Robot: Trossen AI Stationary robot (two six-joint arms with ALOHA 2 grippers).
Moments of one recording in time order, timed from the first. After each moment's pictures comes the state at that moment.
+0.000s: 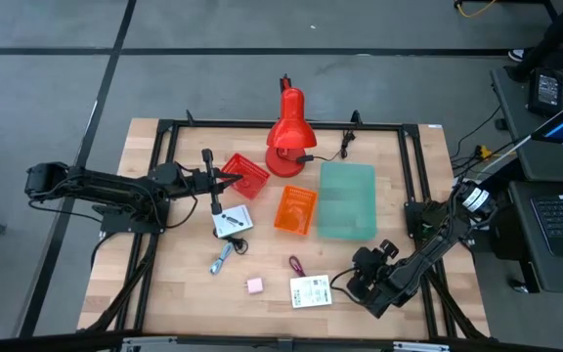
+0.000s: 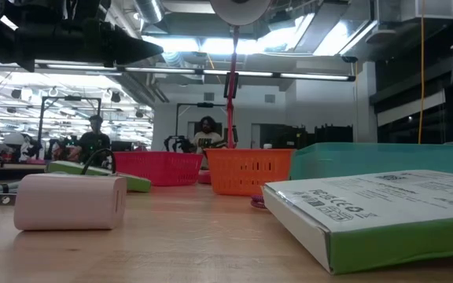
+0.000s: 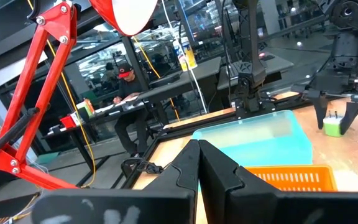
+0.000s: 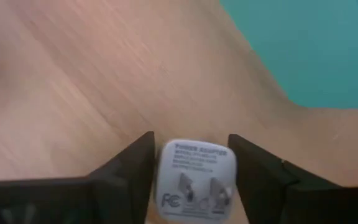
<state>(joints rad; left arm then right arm) 0.14 0.89 0.20 0.79 -0.09 0.35 0.86 1.78 0.96 -0.88 0.45 1.59</state>
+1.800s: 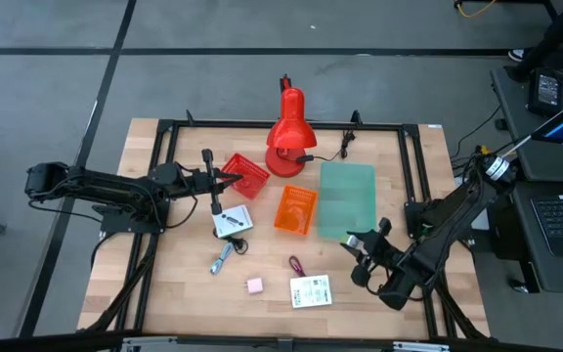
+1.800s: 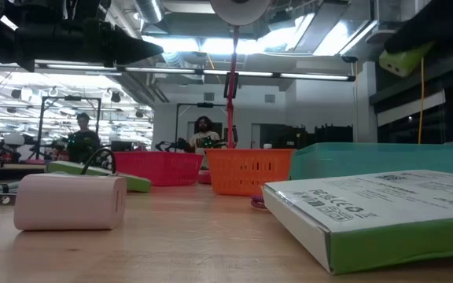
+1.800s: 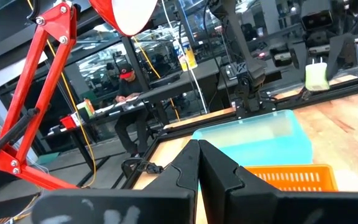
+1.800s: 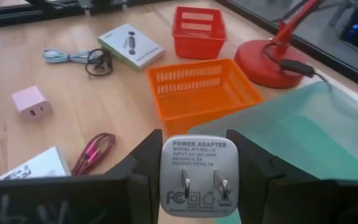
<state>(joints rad) 0.14 0.89 0.20 0.78 -0.09 0.35 0.86 1.43 0.87 -0.66 1.09 1.19</state>
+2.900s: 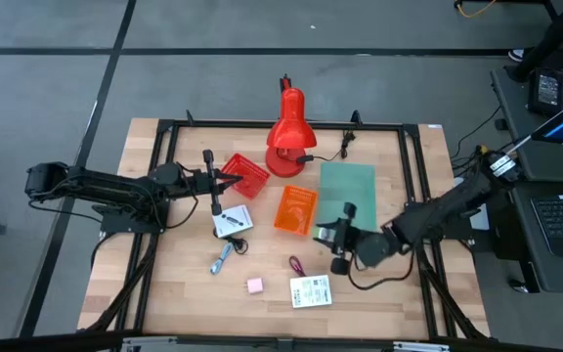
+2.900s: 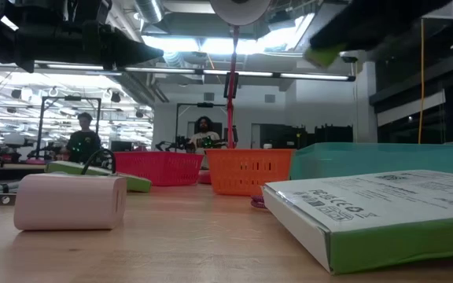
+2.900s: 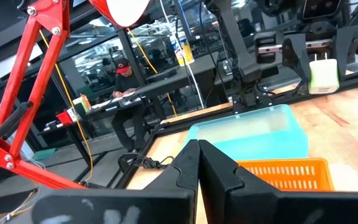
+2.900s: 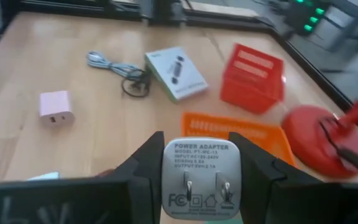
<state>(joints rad) 0.14 0.89 0.20 0.76 -0.08 0.34 0.53 1.37 0.78 0.02 0.72 0.22</state>
